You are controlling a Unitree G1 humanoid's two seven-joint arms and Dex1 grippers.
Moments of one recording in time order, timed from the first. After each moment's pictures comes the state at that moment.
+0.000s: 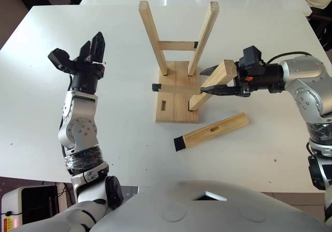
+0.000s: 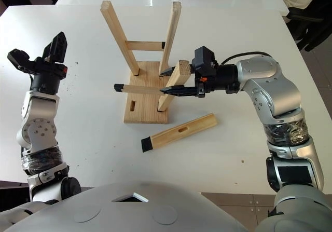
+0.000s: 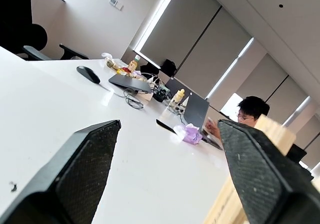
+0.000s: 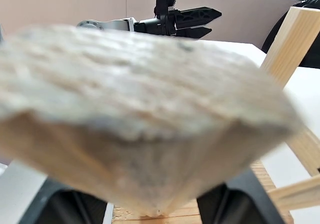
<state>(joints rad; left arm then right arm) -0.13 0.16 0.42 -0.18 -0.82 0.33 -0.24 -0.42 -0.72 0.17 -0.23 0.58 0.45 1.21</state>
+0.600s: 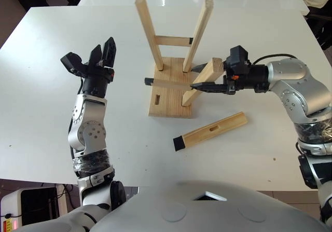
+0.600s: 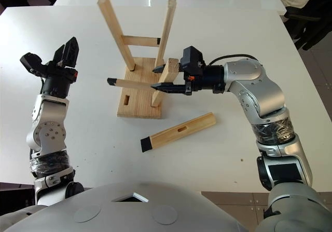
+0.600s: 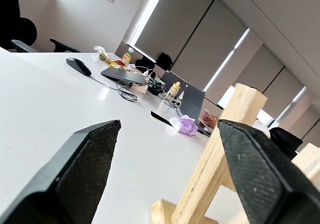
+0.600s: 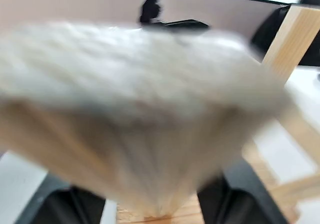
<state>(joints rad) -0.09 0.13 0.37 -0.20 -0.78 0.29 -0.24 -0.42 -0.63 0.17 -0.17 0.58 0.49 1.06</state>
